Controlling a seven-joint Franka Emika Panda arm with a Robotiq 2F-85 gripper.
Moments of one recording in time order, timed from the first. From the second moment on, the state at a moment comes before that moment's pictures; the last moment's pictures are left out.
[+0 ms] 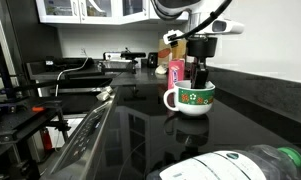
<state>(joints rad) -0.04 0.69 -0.06 -1.60 0.12 2.29 0.13</state>
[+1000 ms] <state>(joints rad) 0.01 0.44 -0.09 -1.74 -0.04 2.17 0.20</state>
